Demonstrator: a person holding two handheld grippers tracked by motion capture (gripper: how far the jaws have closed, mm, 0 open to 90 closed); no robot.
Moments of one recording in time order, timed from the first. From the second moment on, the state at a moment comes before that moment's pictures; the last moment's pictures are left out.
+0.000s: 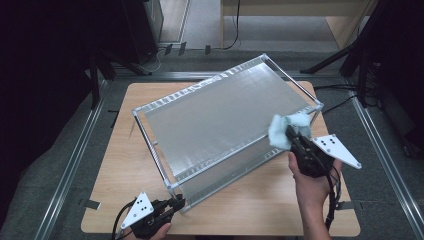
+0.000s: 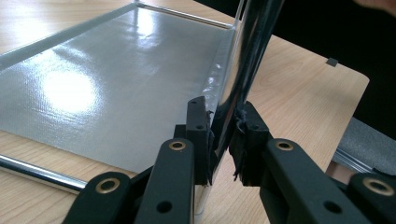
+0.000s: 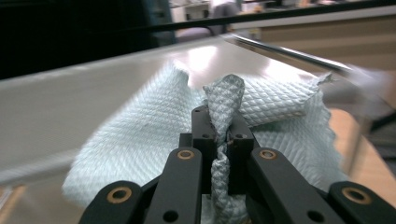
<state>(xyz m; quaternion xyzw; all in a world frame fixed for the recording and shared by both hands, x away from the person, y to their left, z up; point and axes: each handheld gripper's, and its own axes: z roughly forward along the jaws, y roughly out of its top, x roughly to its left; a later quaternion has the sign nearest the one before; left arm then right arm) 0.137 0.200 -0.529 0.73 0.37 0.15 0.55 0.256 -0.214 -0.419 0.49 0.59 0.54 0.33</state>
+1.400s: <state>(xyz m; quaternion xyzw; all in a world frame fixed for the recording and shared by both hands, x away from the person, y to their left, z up) 0.140 0.202 -0.530 0.73 0.37 0.14 0.55 0.315 -0.209 -0.538 0.56 0.70 0.36 0.25</state>
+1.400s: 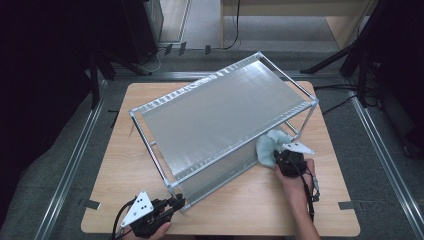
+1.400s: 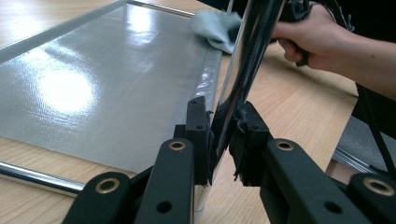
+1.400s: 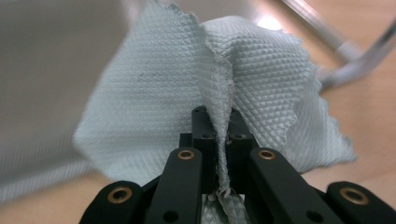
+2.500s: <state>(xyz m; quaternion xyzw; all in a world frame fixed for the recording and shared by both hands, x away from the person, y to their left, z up) 0.138 0.190 -0.532 0.73 0.37 0.14 0.56 0.222 -0.040 -0.554 0.35 0.83 0.40 0.14</state>
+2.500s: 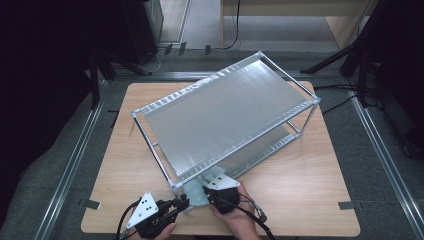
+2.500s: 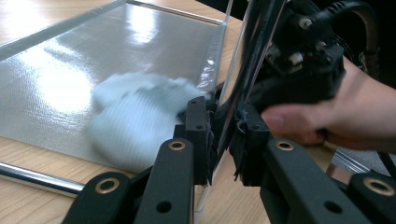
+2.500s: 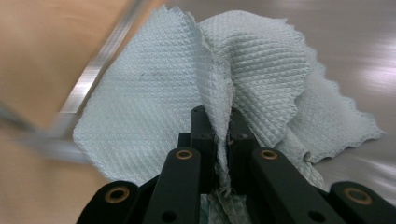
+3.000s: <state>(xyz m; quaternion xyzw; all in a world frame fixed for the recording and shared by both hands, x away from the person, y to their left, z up) 0.140 0.187 -0.533 0.73 0.38 0.14 0.55 0.264 -0.138 -0.551 0.55 0.73 0.35 0.21</state>
